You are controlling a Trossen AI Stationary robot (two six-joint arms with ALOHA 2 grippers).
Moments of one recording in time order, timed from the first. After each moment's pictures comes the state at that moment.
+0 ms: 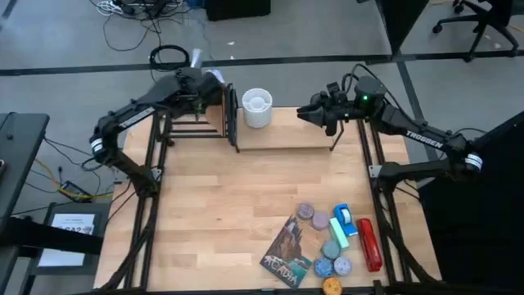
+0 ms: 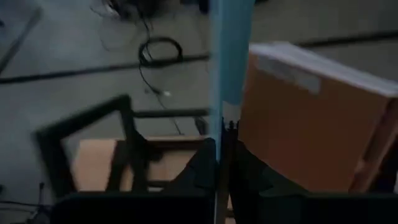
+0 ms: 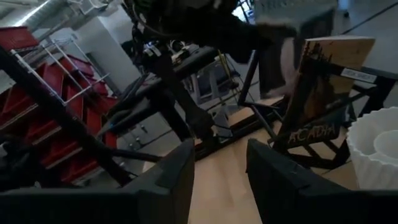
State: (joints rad) left arm 0.52 1.55 1.73 -1.32 -0.78 -0.86; right arm -0.55 1.06 0.98 0.03 -0.52 0.46
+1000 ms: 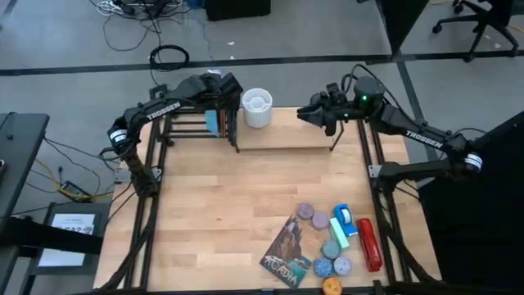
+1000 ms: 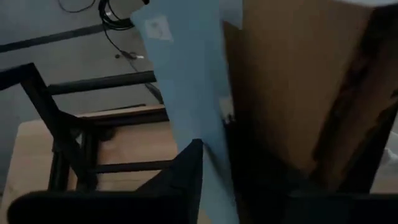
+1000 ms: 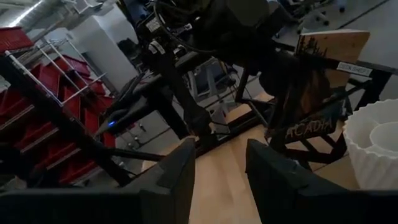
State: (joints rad) left arm 0.54 1.70 1.73 -1.24 -0.60 -0.80; right arm -0.55 1.06 0.98 0.00 -0.53 0.47
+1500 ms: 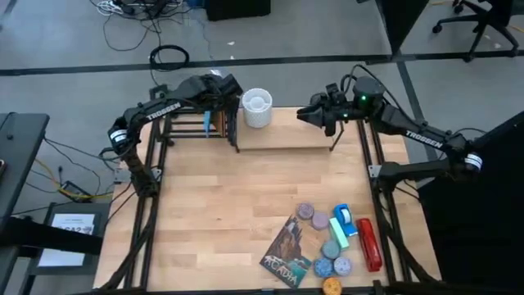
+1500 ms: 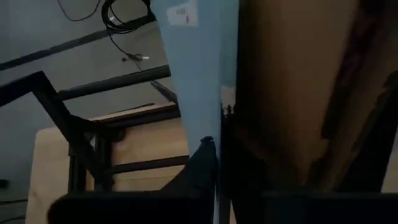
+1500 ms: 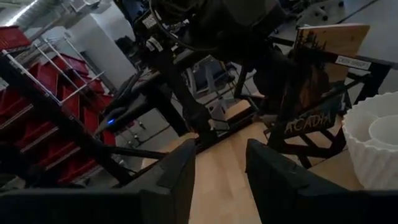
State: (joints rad) left arm 0.52 1.70 1.74 -1.27 -0.65 -0.77; right arm -0.55 1.06 0.98 0.00 -0.53 0.48
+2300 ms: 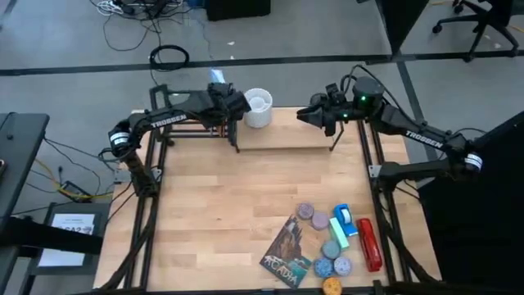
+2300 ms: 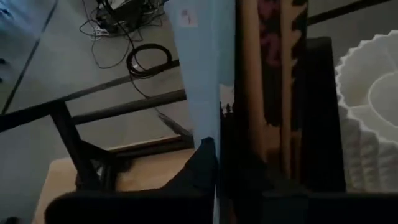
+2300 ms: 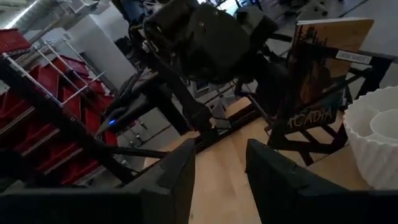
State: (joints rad) left arm 0.40 1.70 1.60 -1.12 -0.86 -0.82; right arm -0.54 1.06 0.98 -0.01 -0.53 0.50
